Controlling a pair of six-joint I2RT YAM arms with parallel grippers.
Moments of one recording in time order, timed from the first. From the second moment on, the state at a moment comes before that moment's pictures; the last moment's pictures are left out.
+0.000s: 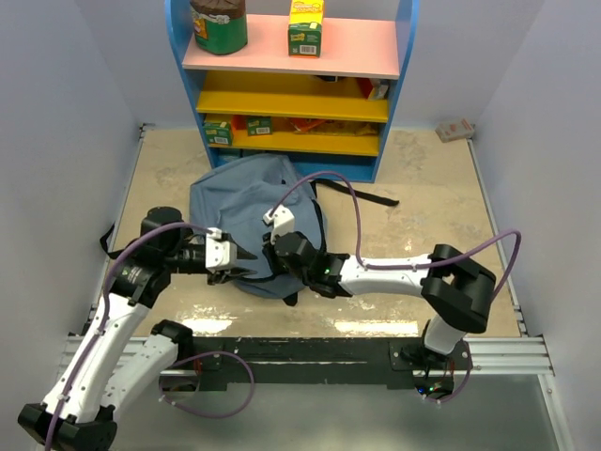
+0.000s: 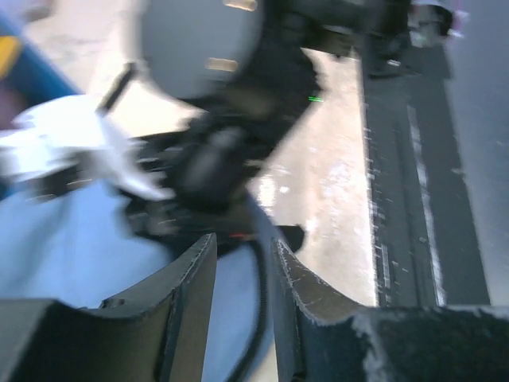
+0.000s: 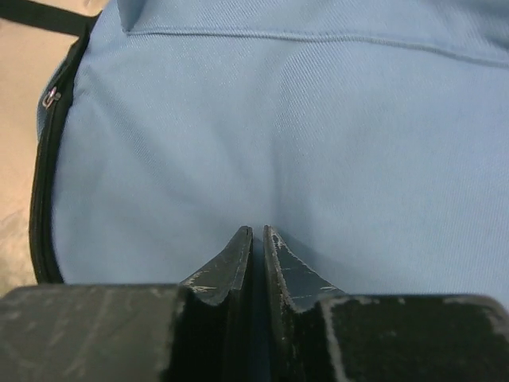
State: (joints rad) left arm -0.32 0.72 0.82 -0.71 1.04 0.73; right arm 1.14 1.68 0.97 0.24 0.39 0.38
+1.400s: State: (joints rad) left arm 0.24 1.14 0.93 -1.02 0.84 1.53; right arm 1.12 1.44 1.22 -0.19 0.38 0.32
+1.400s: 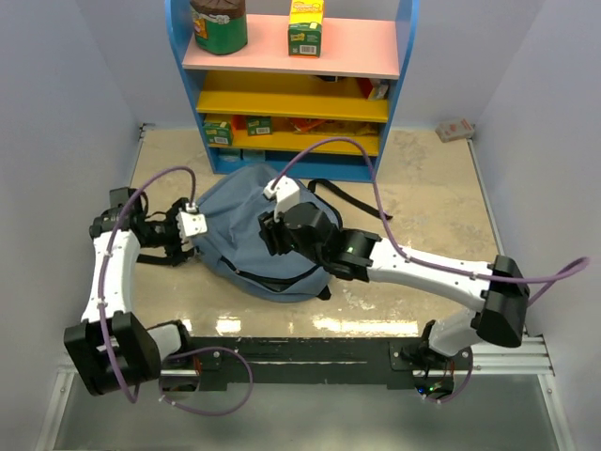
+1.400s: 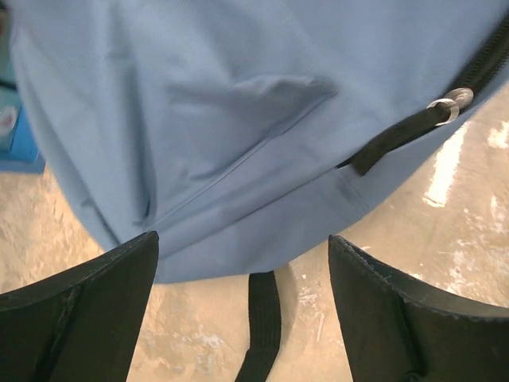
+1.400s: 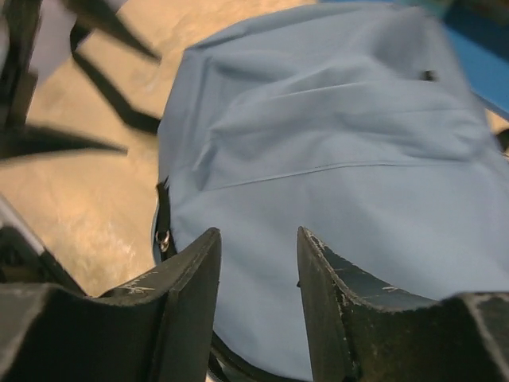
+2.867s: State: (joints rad) left arm 0.47 1.24 0.87 -1.09 1.19 1.50; right arm 1.23 2.01 1.57 -0.14 0.29 0.10
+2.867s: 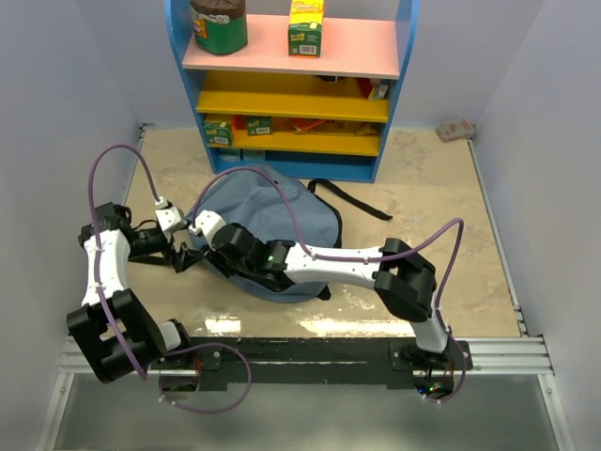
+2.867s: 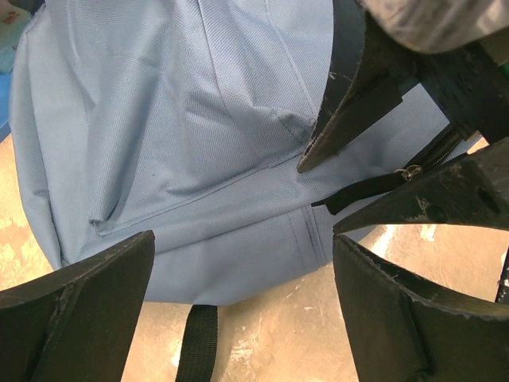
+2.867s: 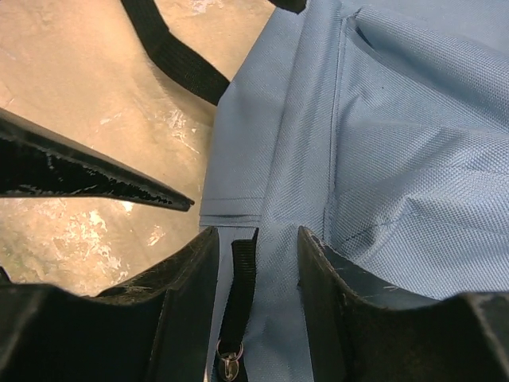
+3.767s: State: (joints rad) left arm 0.47 1.23 0.87 -1.04 1.22 1.47; right arm 1.28 1.87 1.40 -0.06 0.48 0.15
